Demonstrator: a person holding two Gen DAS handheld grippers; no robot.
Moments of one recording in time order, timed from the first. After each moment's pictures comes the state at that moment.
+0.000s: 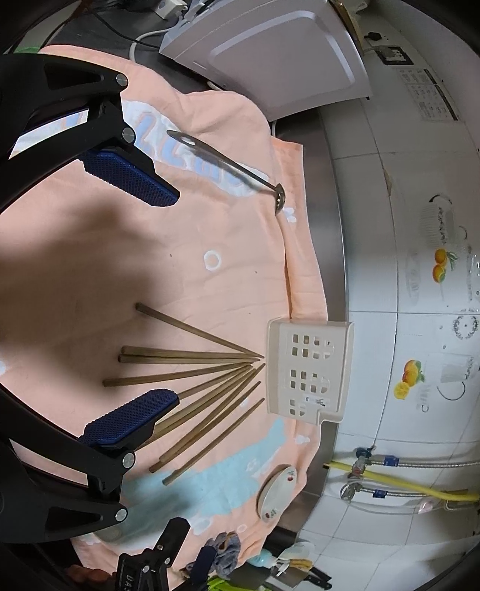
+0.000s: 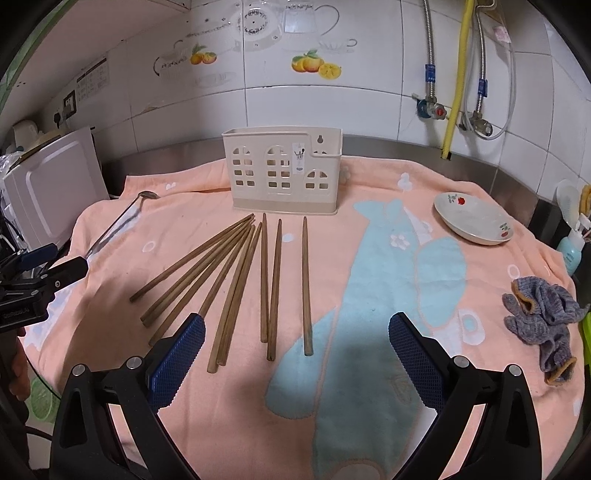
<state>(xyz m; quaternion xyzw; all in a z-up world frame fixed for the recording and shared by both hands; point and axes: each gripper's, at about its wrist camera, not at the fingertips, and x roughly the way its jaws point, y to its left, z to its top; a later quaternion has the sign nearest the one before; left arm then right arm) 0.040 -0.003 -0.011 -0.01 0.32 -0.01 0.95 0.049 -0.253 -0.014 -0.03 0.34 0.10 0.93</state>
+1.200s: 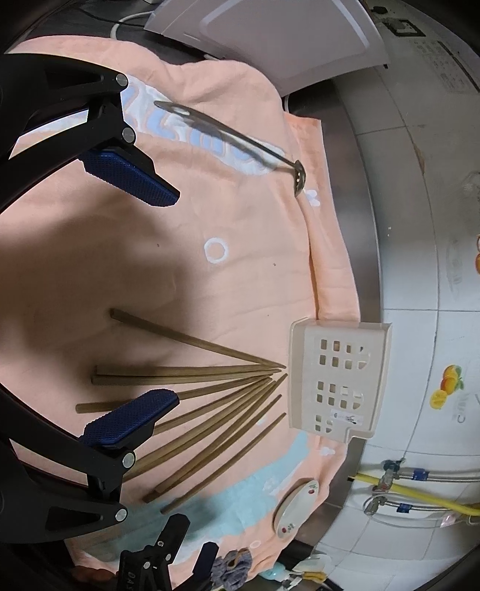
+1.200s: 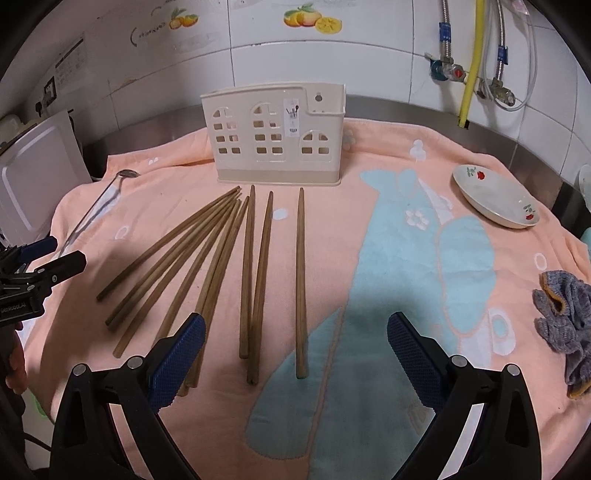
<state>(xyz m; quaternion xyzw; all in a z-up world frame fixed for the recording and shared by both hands) 0.101 -0.001 -0.045 0.00 0.37 -0.02 0.93 0.106 -0.250 -0.052 -0.03 0.40 0.10 0.91</state>
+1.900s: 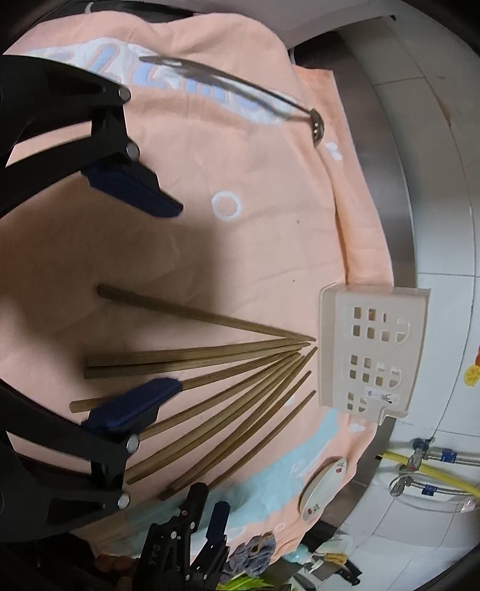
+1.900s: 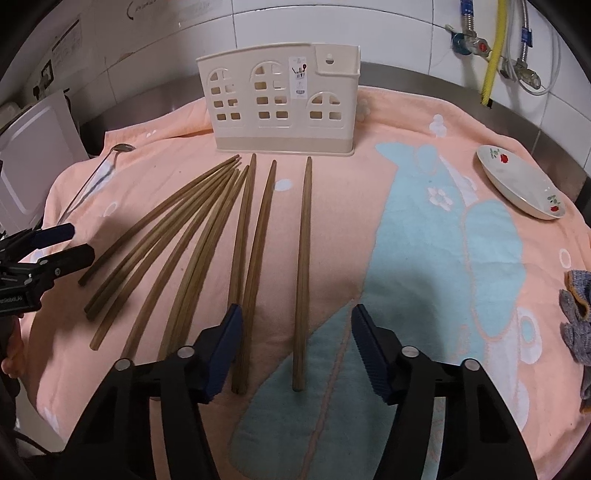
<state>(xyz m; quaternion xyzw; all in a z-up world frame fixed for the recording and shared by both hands) 0.130 -0.009 -0.073 0.00 0.42 -0.09 0.90 0.132 -0.249 -0.079 -0.03 0.44 0.13 0.89</state>
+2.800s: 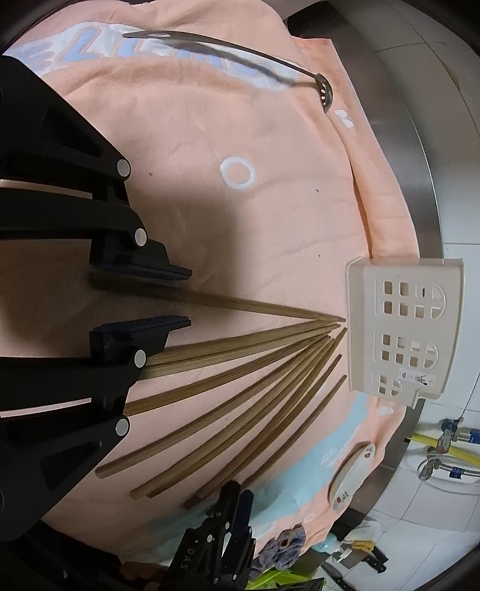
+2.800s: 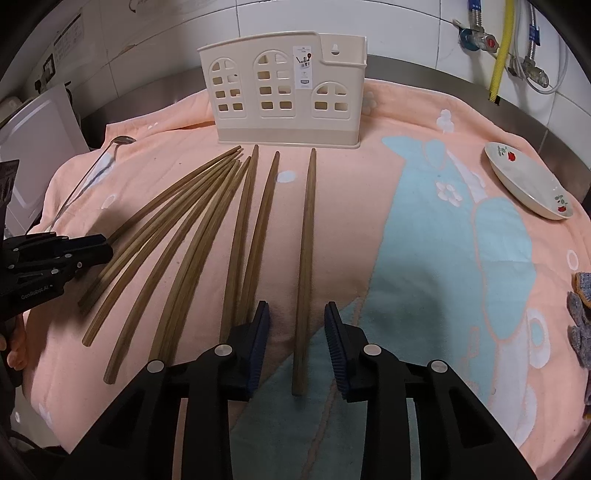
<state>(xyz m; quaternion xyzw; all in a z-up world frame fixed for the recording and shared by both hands) 0.141 -0.017 -0.095 0.03 0.44 -0.14 0.89 0.137 -0.247 -0.087 -0.04 0.44 0.13 0.89</state>
